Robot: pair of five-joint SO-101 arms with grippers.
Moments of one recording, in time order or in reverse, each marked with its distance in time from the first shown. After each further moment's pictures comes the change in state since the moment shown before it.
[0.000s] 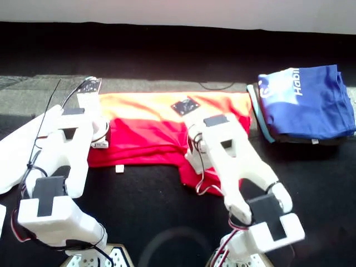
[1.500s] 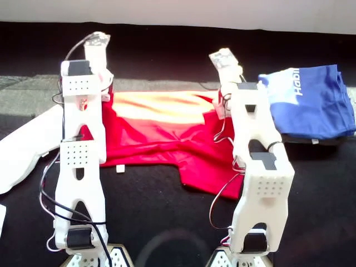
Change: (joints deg) left arm 2.6 67.2 -121.6 48.3 -2.6; right arm 16.9 34.1 -41.4 -13.4 3.4
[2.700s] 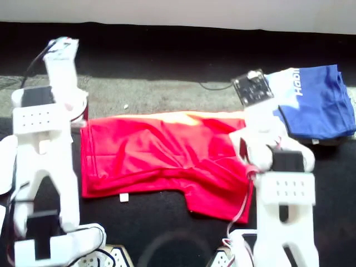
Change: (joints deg) left arm -2.5 -84.5 100.8 -21.0 -2.0; right arm 1.1 -73.2 45.8 13.3 1.1
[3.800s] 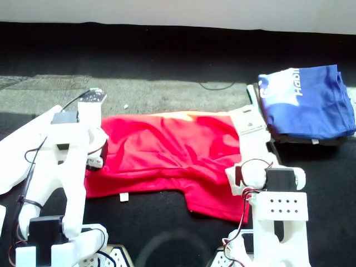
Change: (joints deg) left arm 2.7 -4.4 26.5 -1.2 -0.9; right arm -0.2 -12.9 16.2 13.6 -4.1
